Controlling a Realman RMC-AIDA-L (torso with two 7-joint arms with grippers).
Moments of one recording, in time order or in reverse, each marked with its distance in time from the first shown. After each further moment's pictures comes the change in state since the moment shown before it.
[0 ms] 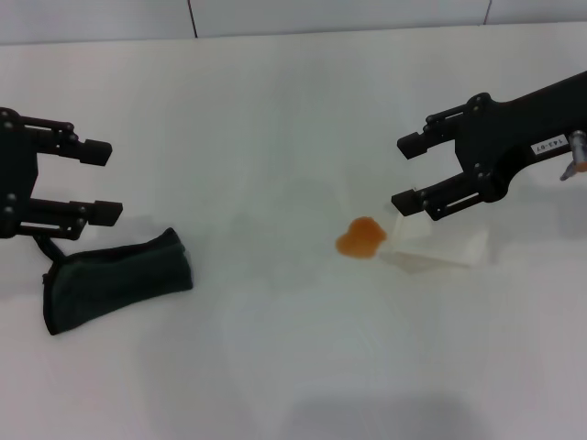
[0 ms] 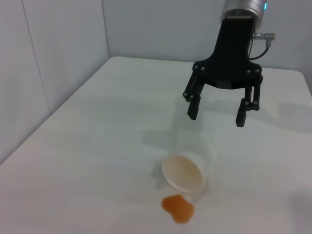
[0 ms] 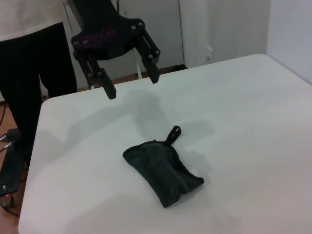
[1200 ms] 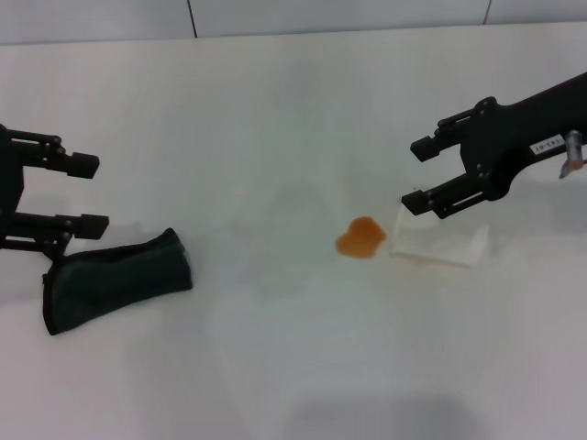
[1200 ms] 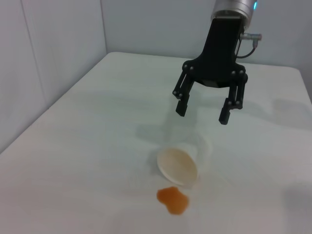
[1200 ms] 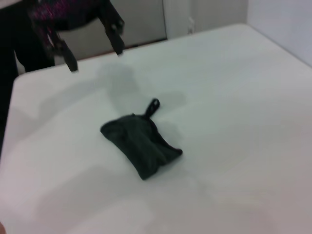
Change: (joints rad) left arm 0.023 0.010 -0.005 0.002 -0.001 0.016 0.010; right arm 0.022 0.003 -0.007 0.005 -0.100 0.026 0.042
